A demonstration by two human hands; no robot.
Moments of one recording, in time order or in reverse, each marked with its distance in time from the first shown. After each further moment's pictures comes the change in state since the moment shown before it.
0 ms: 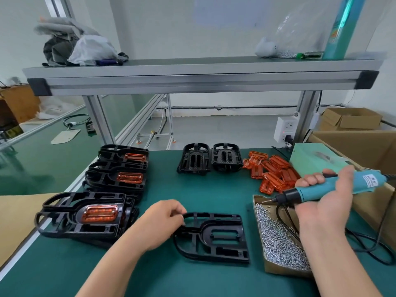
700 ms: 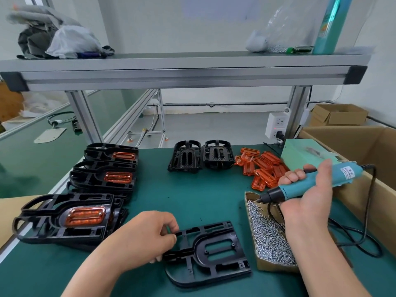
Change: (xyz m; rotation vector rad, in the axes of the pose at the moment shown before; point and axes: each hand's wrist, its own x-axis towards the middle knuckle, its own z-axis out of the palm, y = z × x) left_hand -0.034 0.016 -0.010 0.210 -0.172 0.036; right_hand -0.002 0.008 -0.001 -0.054 -0.018 0.051
